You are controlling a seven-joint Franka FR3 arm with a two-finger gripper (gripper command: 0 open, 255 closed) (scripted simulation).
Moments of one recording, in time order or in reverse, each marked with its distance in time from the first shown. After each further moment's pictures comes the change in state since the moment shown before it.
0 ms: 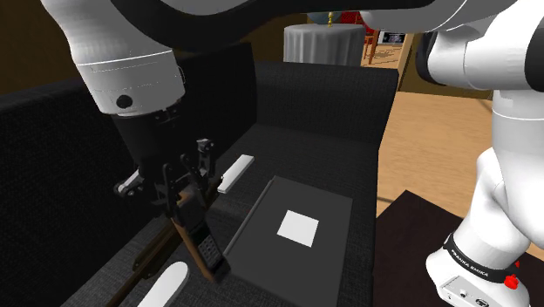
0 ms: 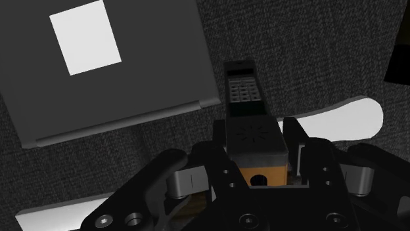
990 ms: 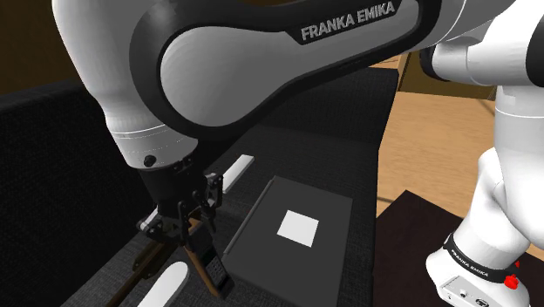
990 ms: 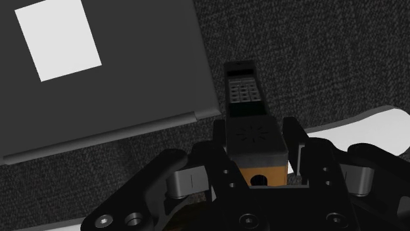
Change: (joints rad) arm -0.033 -0.025 -0.003 -0.211 0.011 0.186 -0.007
